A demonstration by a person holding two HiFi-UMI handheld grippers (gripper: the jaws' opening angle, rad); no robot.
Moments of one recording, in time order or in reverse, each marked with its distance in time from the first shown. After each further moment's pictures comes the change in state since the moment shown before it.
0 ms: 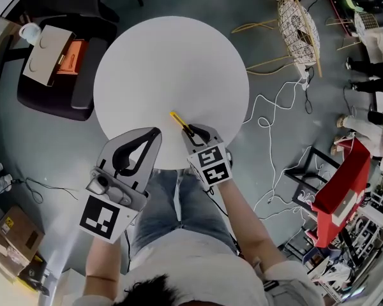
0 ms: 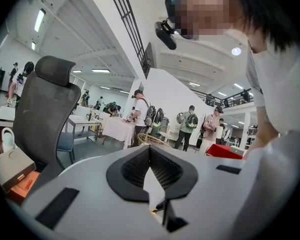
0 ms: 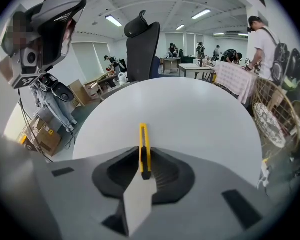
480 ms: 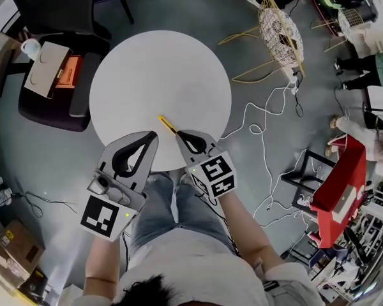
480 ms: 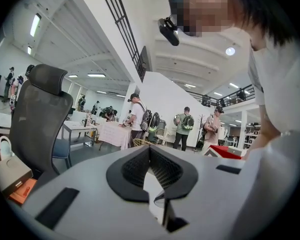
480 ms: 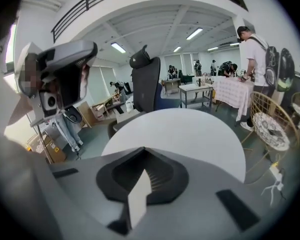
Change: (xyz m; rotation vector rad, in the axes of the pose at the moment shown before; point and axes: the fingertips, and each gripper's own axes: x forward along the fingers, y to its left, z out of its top) left arm -0.004 -0.037 0.021 0.040 -0.044 -0.022; right arm -0.079 0.016 0.057 0.035 -0.266 0.060
